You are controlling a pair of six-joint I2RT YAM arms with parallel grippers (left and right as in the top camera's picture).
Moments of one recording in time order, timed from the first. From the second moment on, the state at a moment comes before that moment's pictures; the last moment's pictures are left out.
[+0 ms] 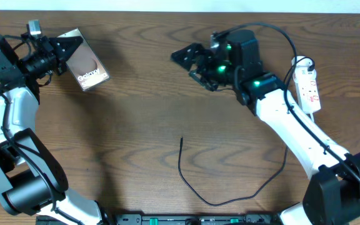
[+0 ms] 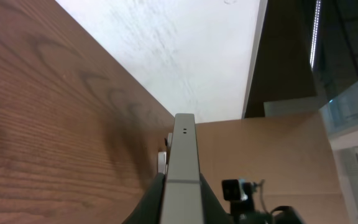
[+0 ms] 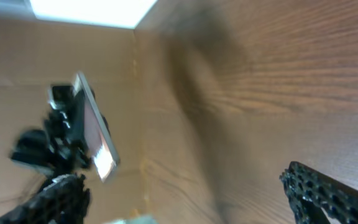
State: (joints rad) left arm 0.46 1.81 1.26 0.14 1.28 -0.97; right arm 0.45 1.68 1.33 -0.24 -0.58 0.99
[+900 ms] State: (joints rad) left arm 0.46 1.81 1.26 0.13 1.30 -0.93; right arm 0.88 1.91 1.33 -0.82 0.03 0.87
